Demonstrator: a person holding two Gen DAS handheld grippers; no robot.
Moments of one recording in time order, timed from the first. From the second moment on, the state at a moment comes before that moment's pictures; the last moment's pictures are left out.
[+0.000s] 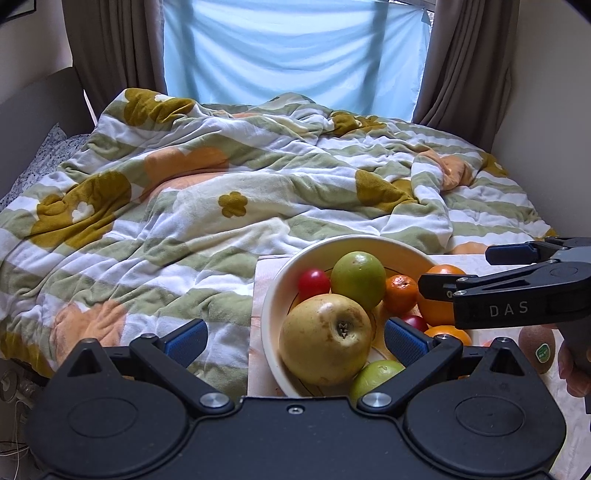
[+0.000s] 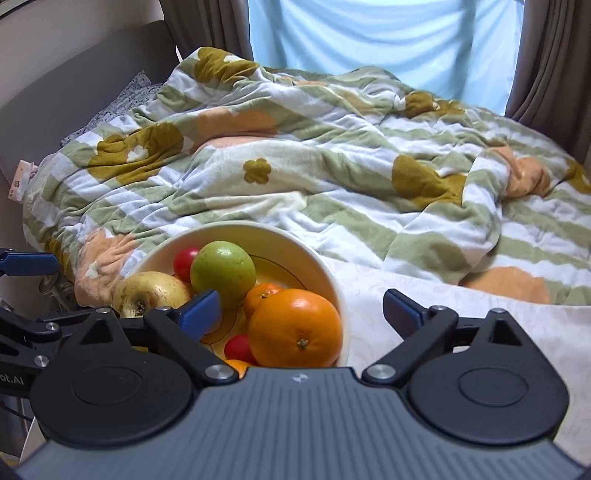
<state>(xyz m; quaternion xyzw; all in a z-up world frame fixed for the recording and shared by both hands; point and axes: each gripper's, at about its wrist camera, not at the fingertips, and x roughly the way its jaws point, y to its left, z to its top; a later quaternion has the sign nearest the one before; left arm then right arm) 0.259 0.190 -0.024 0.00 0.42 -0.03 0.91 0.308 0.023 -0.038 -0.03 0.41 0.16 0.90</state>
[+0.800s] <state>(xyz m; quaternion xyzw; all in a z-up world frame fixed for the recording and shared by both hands) 0.201 0.186 0.023 0.01 0.36 -0.05 0.93 0.236 -0.013 0.026 0.01 0.36 0.10 0.93</state>
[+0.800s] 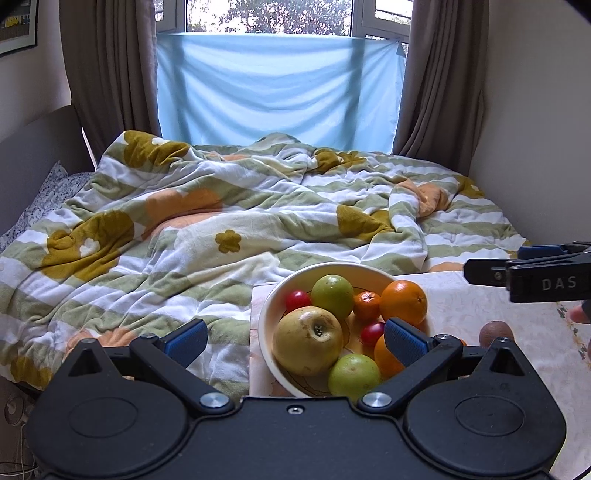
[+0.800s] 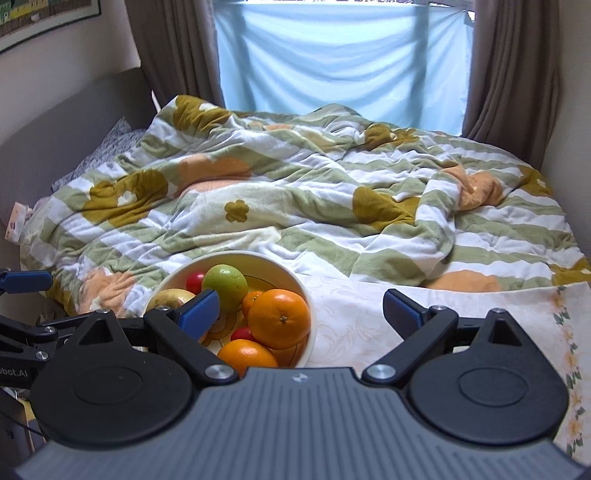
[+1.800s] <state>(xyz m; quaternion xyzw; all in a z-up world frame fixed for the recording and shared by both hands) 0.172 0.030 -0.018 0.03 0.39 0.00 0.92 0.208 -0.176 -0.017 -0.03 0.40 0.16 0.90</state>
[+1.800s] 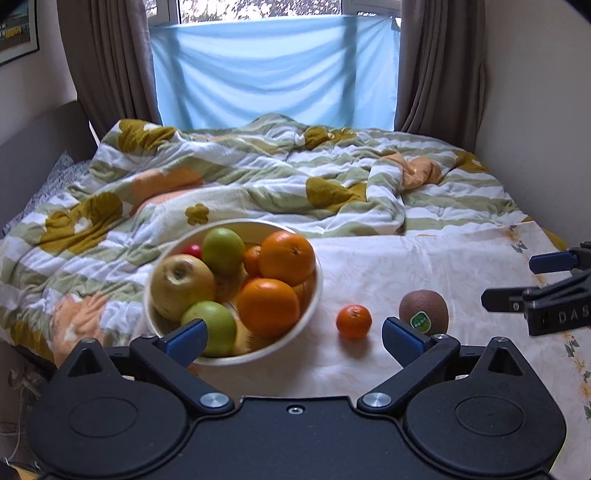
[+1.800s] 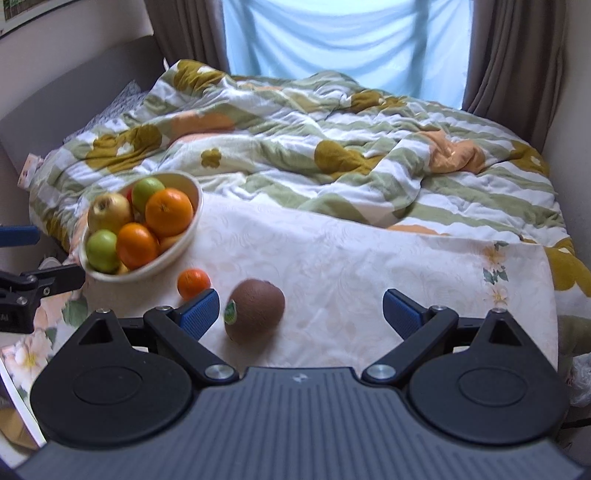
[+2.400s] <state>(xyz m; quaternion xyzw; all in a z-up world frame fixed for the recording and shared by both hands) 0.229 -0.002 -0.088 -0.01 0.47 -0.01 0.88 0.226 -0.163 -0.086 -0.10 0.41 0.30 0.86</state>
